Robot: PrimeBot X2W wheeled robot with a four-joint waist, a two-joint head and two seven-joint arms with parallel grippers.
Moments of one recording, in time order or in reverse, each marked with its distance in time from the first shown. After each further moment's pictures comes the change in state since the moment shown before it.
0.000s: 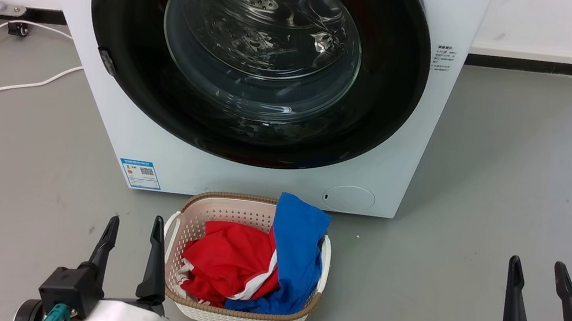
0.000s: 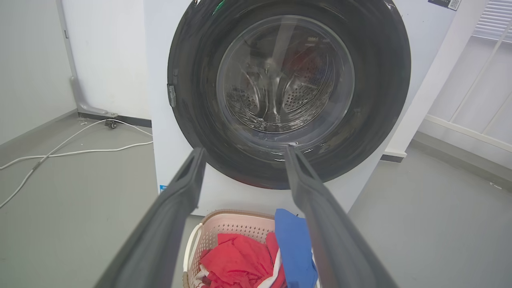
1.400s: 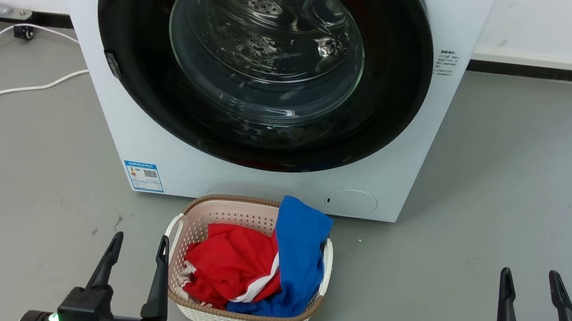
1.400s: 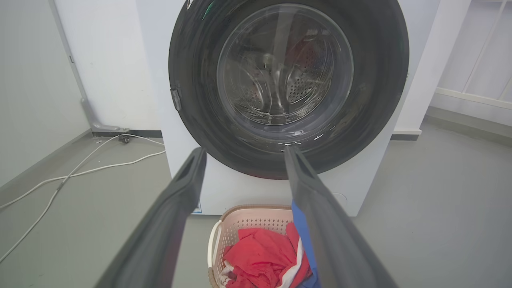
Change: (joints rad) left arm 0.043 -0.019 0.018 0.030 0.163 -0.021 -0.052; right arm 0.046 0.000 0.011 -0.018 -0.119 0.001 -0.052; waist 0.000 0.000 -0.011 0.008
